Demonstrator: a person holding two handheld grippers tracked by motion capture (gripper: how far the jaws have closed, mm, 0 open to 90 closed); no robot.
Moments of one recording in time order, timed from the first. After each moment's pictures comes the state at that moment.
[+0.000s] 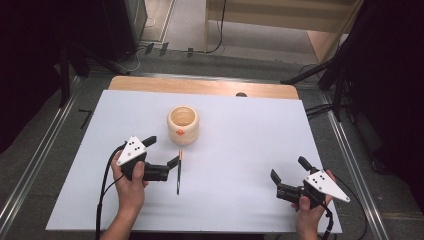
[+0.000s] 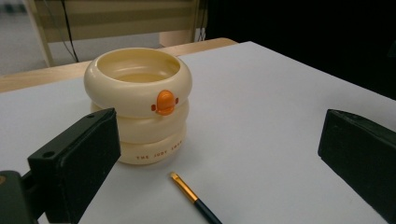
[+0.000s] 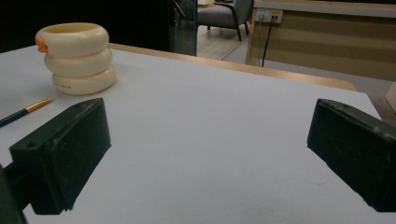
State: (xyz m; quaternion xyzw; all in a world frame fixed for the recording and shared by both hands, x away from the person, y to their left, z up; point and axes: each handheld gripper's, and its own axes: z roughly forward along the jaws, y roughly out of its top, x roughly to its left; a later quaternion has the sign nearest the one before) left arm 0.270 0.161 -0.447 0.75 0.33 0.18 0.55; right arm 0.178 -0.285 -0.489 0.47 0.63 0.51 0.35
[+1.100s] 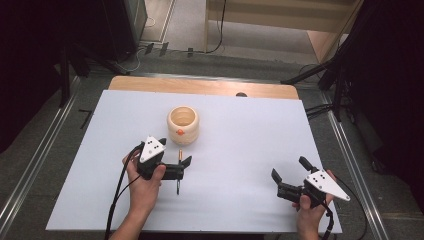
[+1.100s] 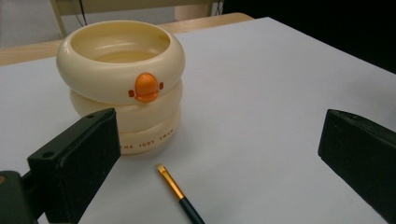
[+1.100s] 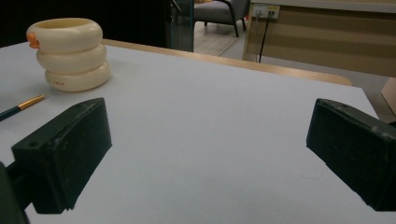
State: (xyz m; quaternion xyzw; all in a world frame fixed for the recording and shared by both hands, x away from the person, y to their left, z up) left arm 0.271 0.126 -0.451 0.77 0.37 0.19 0.49; right arm 0.180 -0.287 -0.490 0.48 0.63 0.50 0.35
